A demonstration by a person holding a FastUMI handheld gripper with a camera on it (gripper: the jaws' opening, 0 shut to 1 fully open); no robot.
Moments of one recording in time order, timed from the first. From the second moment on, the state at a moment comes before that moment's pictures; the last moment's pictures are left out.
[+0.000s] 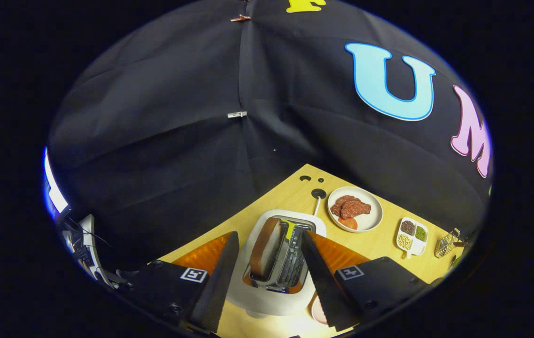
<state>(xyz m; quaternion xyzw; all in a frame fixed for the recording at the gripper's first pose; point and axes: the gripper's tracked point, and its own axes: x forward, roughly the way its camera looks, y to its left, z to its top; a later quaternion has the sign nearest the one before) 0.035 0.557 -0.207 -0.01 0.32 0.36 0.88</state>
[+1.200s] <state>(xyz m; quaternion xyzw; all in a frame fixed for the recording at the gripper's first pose) 0.054 0.551 -0.196 0.04 0.35 0.32 0.88</state>
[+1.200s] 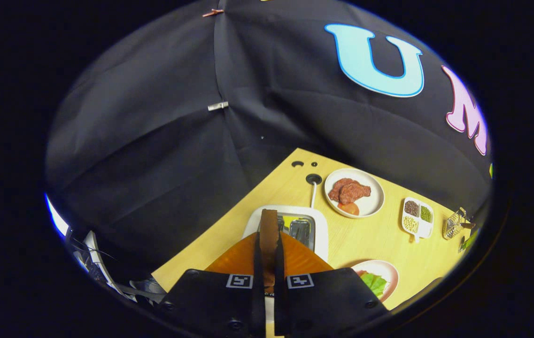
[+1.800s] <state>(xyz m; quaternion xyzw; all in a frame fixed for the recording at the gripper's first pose) 0.062 0.406 -0.144 0.09 0.29 0.25 0.92</state>
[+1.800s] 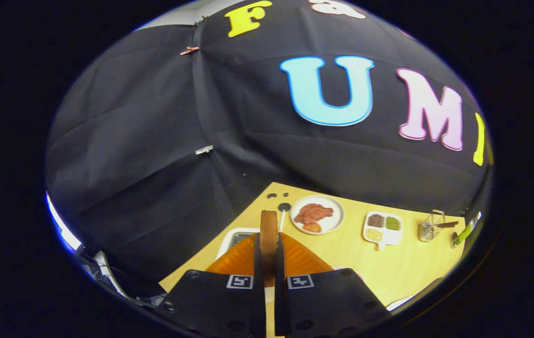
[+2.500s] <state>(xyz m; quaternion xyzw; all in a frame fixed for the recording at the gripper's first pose) 0.036 0.313 -0.298 0.18 0.37 0.08 0.91</state>
